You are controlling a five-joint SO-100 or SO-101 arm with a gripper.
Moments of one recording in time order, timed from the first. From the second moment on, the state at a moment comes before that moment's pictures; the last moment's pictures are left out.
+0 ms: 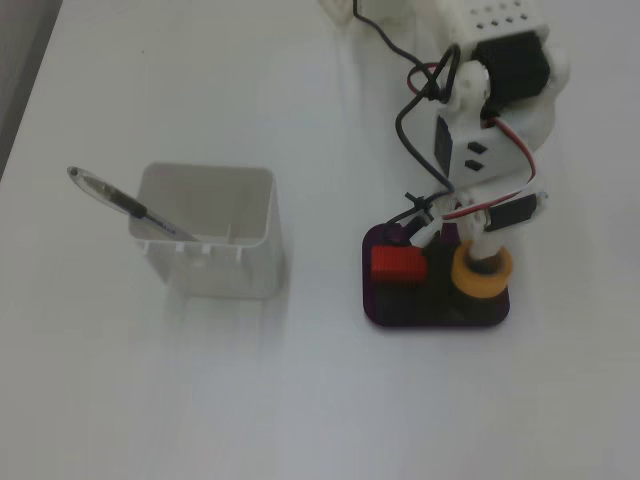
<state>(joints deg) -13.0 51.1 38.5 76.3 -12.9</state>
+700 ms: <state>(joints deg) -4.1 67.7 31.6 97.7 -11.3</state>
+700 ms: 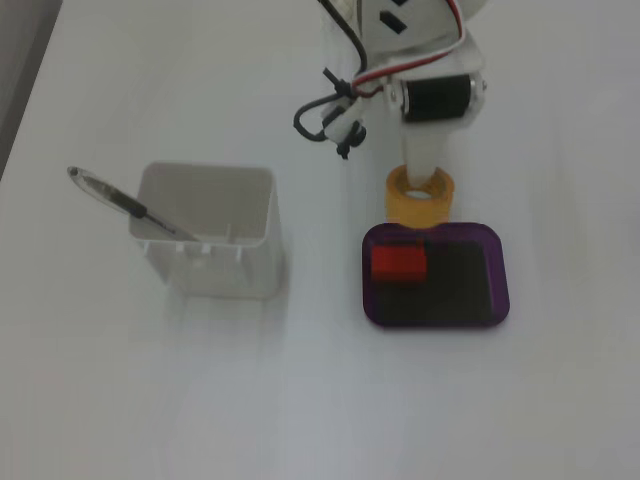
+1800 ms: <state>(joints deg) -4.0 101.0 114.8 55.9 -11.7</state>
